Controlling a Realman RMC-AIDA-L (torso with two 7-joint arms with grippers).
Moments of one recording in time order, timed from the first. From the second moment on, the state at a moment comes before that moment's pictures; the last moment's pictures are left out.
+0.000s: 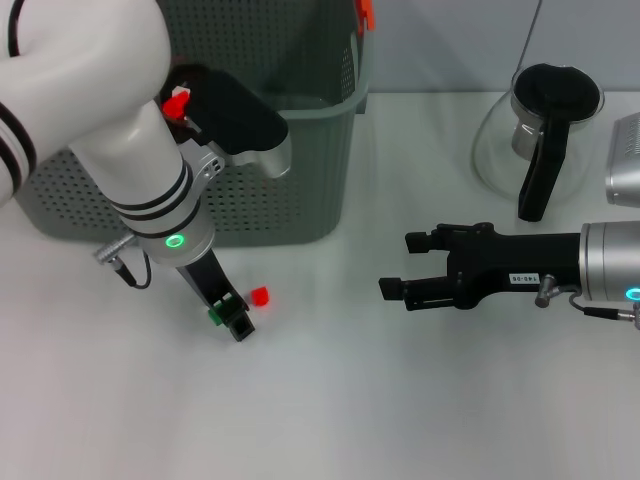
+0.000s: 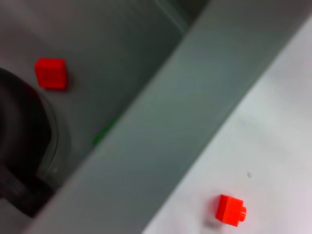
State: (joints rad) left arm -0.89 -2.16 1.34 0.83 2.85 1.38 -2.56; right arm 0.61 2.08 -0.98 -0.59 -1.92 -1.33 1.51
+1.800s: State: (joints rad) left arm -0.88 -2.16 1.15 0.90 2.81 1.53 -2.47; right arm 0.61 2.08 -0.97 -0.60 -1.92 -1.33 1.50
